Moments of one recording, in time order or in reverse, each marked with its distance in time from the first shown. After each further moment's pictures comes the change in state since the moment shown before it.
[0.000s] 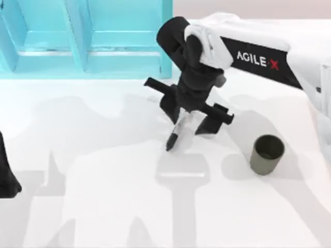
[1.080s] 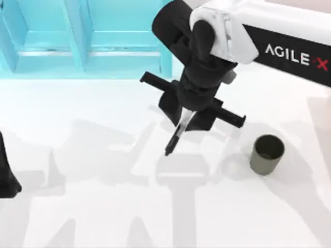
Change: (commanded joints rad) left arm 0.000 0.000 0.000 0.000 0.000 0.000; right arm 0.084 -0.387 -0.211 -0.161 0.049 0.053
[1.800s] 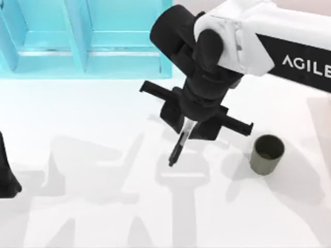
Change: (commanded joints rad) left arm 0.000 0.000 0.000 0.000 0.000 0.000; right arm 0.051 -0.122 -0.119 0.021 0.047 0.001
